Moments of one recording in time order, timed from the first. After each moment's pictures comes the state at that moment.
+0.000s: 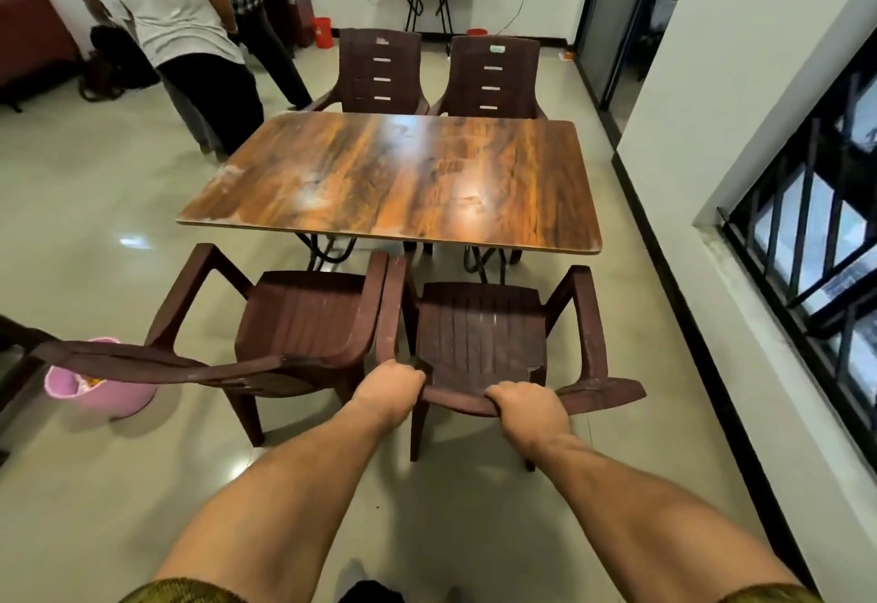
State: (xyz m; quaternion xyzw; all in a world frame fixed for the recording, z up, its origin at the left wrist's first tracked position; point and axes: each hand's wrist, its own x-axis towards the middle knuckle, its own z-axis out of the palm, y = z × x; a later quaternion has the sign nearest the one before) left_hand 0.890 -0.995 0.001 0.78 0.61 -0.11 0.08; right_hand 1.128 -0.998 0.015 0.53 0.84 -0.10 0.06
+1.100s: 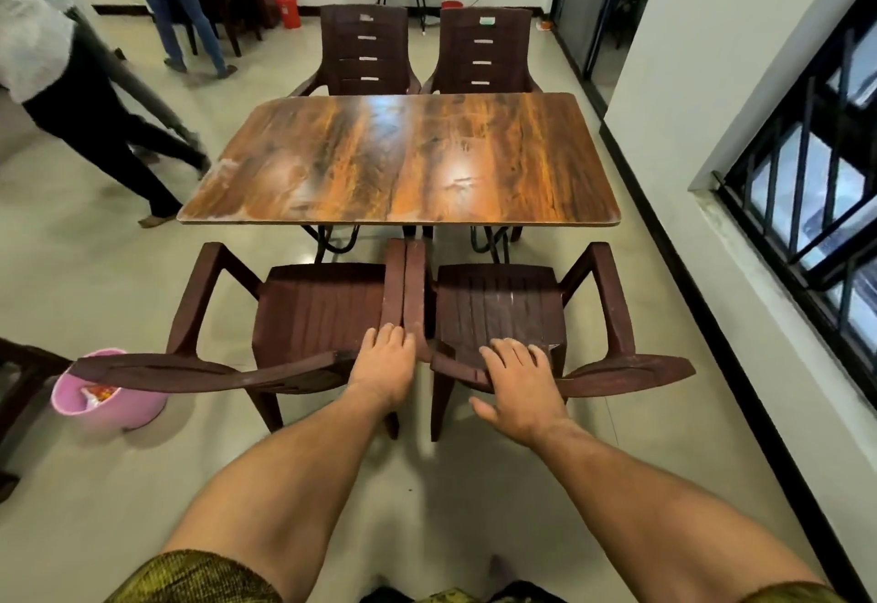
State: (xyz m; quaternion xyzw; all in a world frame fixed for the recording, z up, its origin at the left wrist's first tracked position) left_hand 0.799 -1.004 0.015 0.75 0.65 -0.12 0.03; right_hand 1.026 -1.024 0.012 0.56 0.83 -0.04 0.00
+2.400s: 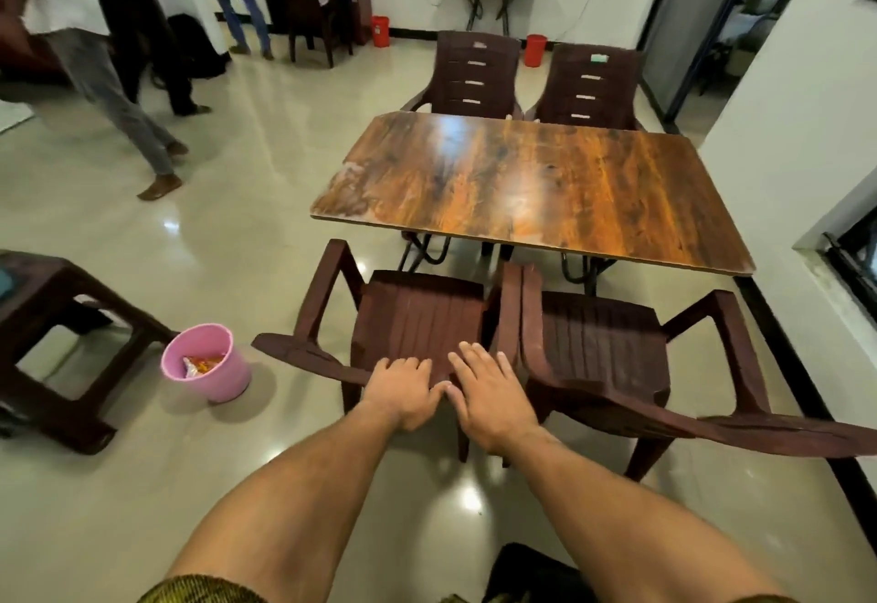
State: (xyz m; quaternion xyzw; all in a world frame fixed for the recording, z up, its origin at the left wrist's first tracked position) left_hand 0.577 -1.062 0.023 0.71 0.68 -0.10 0.13; right_hand 0.748 -1.046 0.022 0.48 0.87 -0.14 0.01
